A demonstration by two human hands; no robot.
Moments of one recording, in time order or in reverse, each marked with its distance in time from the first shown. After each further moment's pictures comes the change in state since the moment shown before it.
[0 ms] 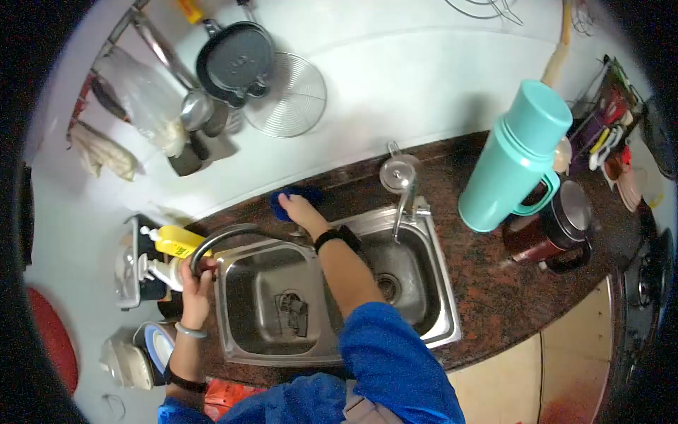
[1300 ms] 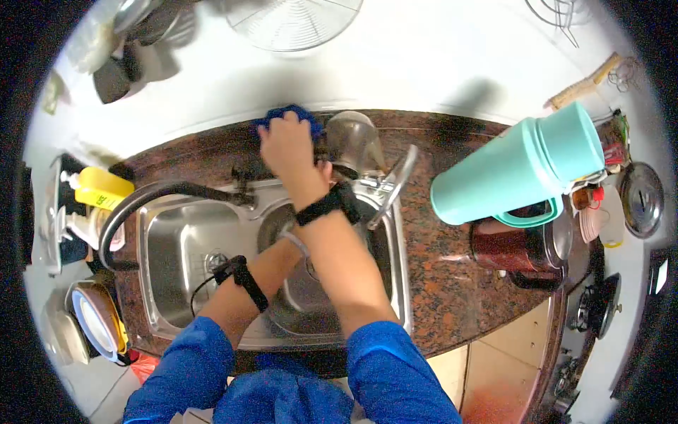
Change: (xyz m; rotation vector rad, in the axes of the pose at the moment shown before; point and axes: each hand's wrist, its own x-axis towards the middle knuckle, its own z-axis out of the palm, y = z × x) left_hand 0.055 -0.116 0.381 -0.117 -0.279 0.251; right_hand -0.035 -0.044 -0.081 -1.034 0.352 -0.500
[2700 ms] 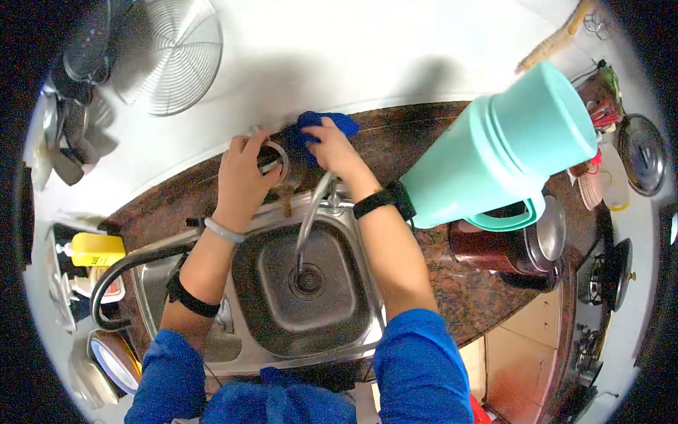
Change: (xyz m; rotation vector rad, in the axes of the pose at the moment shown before) left_hand 0.136 0.110 -0.077 0.610 0.128 -0.032; right_hand -0.012 0.207 -0.077 0.353 -0.106 0.161
